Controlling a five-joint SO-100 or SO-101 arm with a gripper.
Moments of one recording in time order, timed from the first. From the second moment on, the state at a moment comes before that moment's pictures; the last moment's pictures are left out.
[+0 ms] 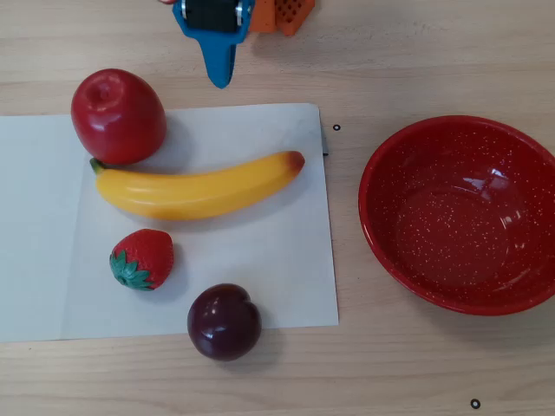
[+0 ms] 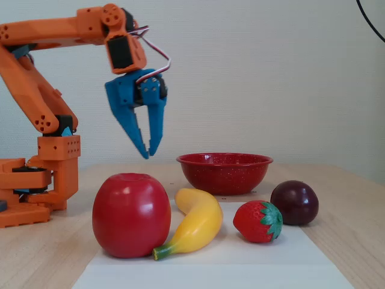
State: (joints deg) arm -6.4 124.3 113.6 81.2 -4.0
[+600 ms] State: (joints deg) arm -10.2 99.4 97.1 85.9 2.7
